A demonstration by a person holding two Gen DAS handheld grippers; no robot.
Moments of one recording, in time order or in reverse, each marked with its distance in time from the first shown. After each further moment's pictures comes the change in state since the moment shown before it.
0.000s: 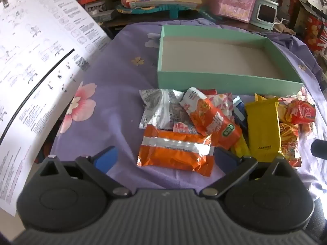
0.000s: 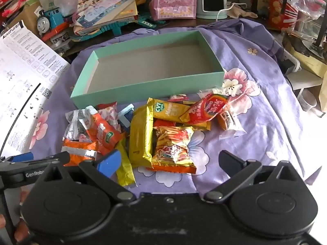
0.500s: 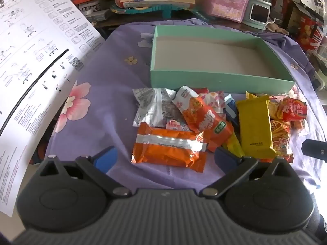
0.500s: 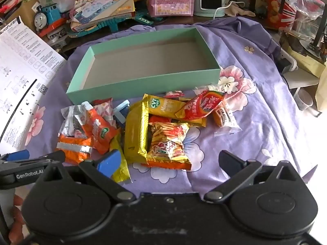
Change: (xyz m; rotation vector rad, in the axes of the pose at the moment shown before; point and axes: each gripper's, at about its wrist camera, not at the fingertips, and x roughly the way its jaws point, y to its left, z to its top) left arm -0.006 -0.002 -0.005 -0.009 0.009 -0.073; right arm 0.001 -0.001 -0.002 -0.009 0.020 -0.022
